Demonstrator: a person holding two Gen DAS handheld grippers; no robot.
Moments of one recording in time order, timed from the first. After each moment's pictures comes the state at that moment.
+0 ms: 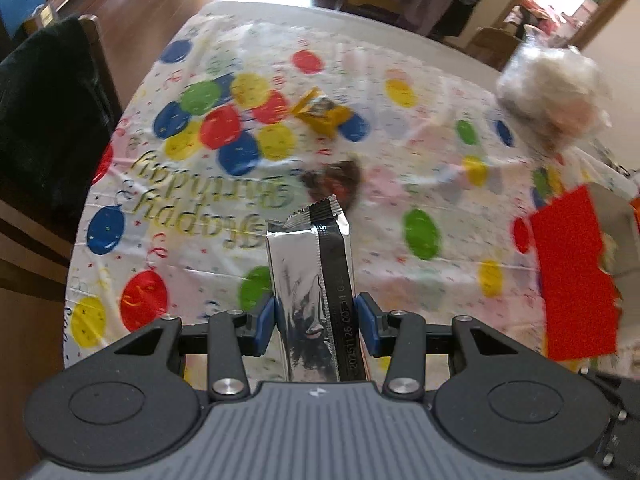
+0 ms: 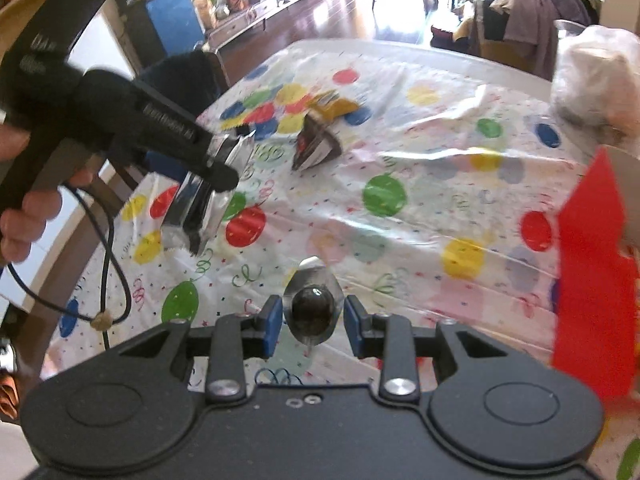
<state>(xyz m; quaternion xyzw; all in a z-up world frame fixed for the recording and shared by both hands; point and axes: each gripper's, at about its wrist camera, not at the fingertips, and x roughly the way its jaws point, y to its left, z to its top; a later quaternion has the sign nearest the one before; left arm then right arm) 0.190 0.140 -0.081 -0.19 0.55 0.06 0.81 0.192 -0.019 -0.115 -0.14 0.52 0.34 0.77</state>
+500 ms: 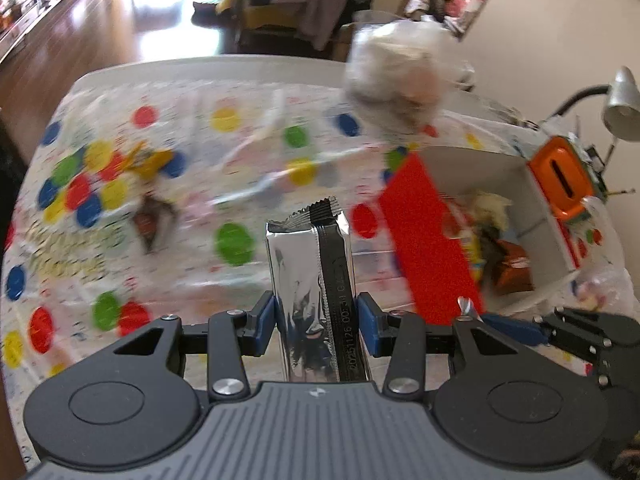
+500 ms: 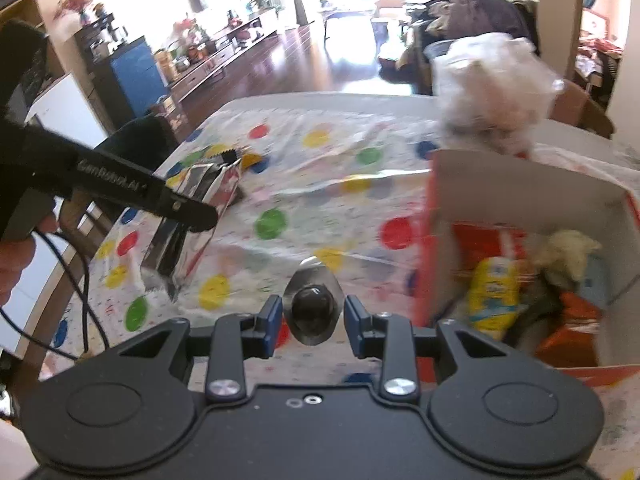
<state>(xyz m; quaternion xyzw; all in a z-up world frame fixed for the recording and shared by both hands) 0.202 -0.008 -0.013 -0.13 0.51 -0.04 0.85 0.221 -0.146 -0.049 -0.10 0.49 0.30 0.82</state>
